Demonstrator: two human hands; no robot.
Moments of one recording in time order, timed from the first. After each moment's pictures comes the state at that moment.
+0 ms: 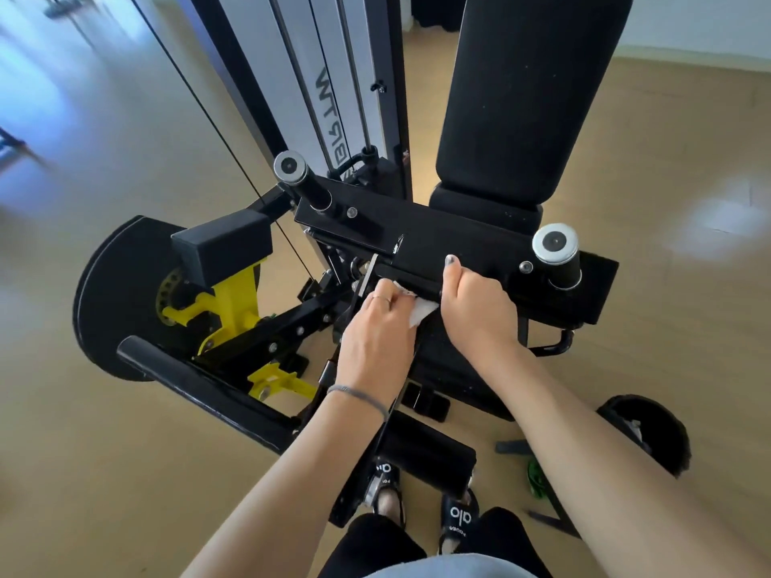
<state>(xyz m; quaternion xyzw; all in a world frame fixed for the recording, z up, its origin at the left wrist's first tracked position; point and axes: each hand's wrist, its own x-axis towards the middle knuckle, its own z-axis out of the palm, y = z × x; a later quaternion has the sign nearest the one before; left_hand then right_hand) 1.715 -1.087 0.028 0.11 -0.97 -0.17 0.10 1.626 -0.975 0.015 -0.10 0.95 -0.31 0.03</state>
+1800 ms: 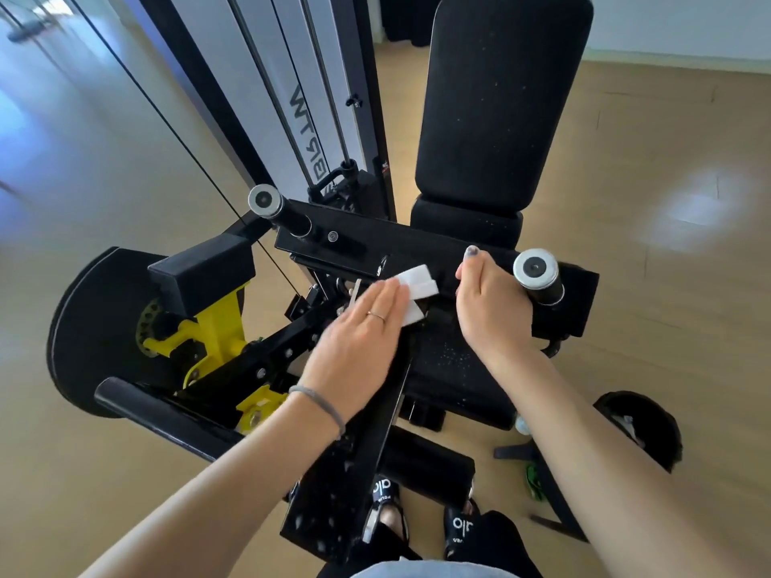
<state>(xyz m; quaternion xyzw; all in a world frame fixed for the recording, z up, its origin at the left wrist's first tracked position) 1.698 -1.116 0.036 -0.10 -0.99 -0.01 0.09 1.603 -0.955 0.034 -0.06 0.94 -0.34 0.01</state>
